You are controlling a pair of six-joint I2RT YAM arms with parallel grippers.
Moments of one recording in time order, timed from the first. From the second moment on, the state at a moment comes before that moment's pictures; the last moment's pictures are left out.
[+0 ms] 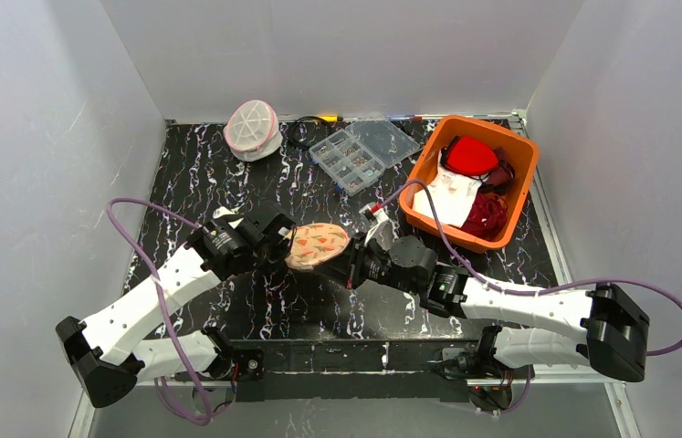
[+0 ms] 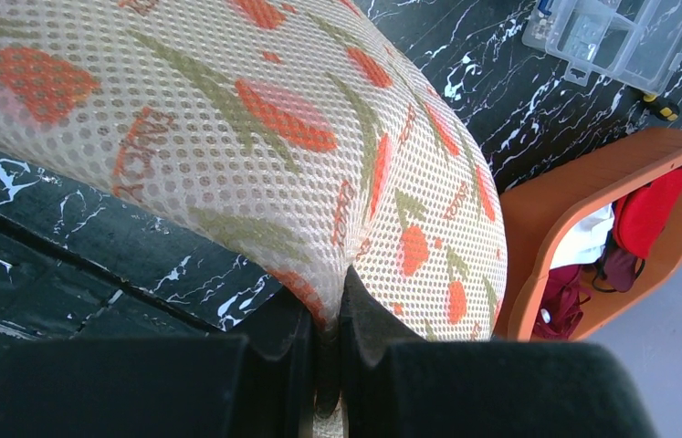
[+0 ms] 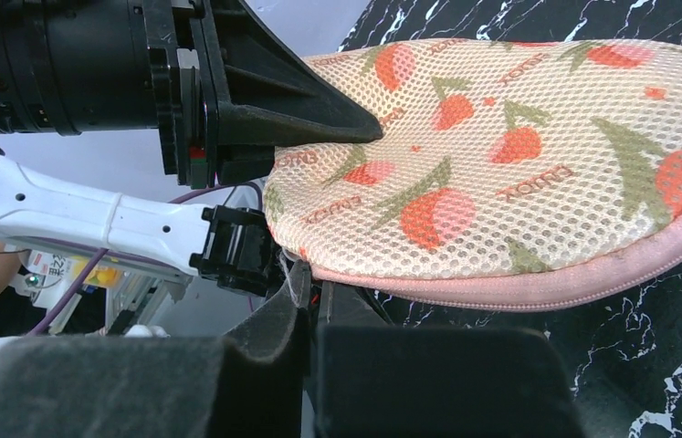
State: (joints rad) left arm -0.83 1.09 1.15 -1.21 -0.41 -1.76; right arm 1.17 1.14 0.66 0.35 -0.01 0.80
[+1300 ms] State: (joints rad) left arm -0.84 1.13 1.19 -1.25 -0.38 -1.77; right arm 1.18 0.99 0.65 0.13 0.05 0.71
